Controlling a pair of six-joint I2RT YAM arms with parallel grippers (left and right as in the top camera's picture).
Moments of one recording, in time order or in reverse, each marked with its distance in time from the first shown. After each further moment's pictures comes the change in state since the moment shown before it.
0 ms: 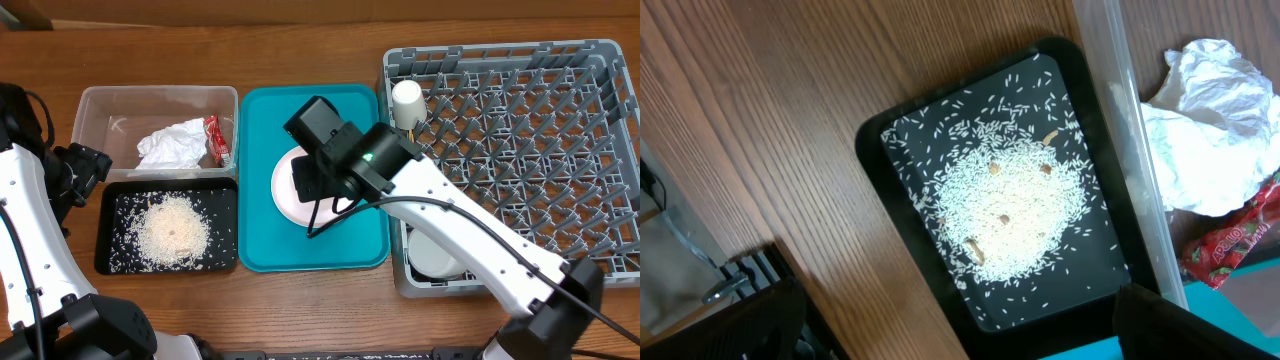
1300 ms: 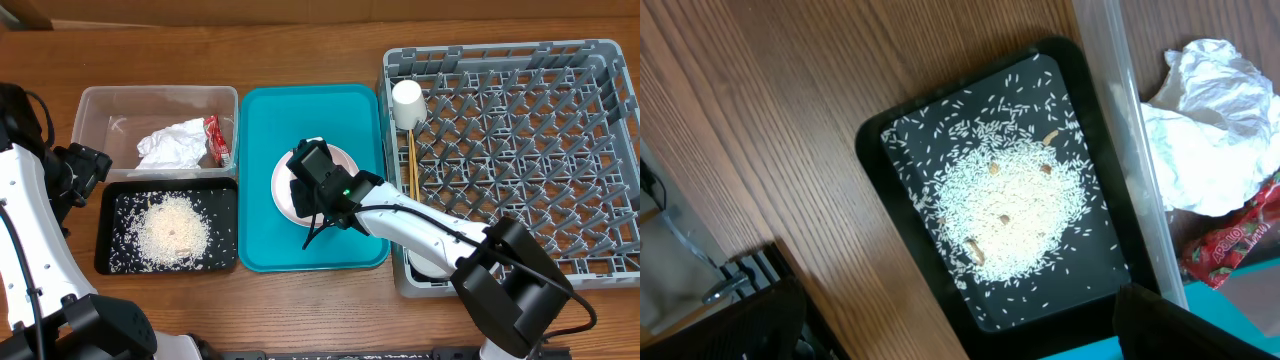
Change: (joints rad) left arm 0.000 0.000 0.000 0.000 0.000 0.000; right arm 0.001 0.099 -0.491 0.718 0.061 -0.047
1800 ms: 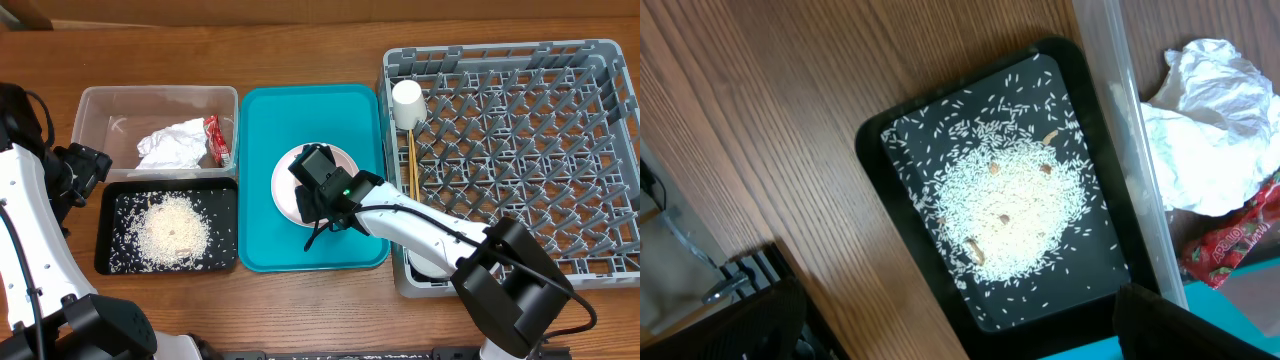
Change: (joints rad) left arm 0.000 0.000 0.000 0.000 0.000 0.000; right arm 0.000 0.000 0.000 -0.098 0.003 0.000
